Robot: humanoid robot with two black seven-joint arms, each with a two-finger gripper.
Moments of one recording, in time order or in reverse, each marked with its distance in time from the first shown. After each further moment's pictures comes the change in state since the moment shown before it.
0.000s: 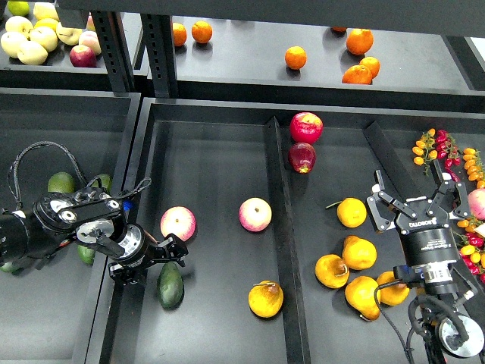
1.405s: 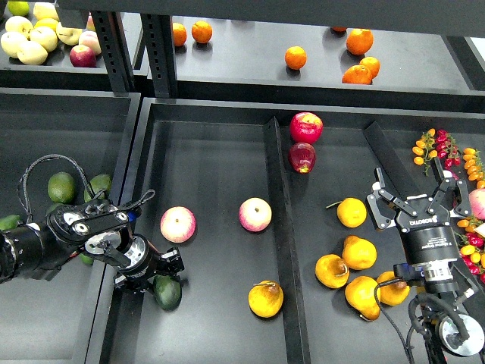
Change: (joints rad) left arm 0.045 -0.047 -0.001 0.075 0.011 0.000 0.000; right arm 0.003 0.000 0.001 0.005 0.000 0.000 0.000
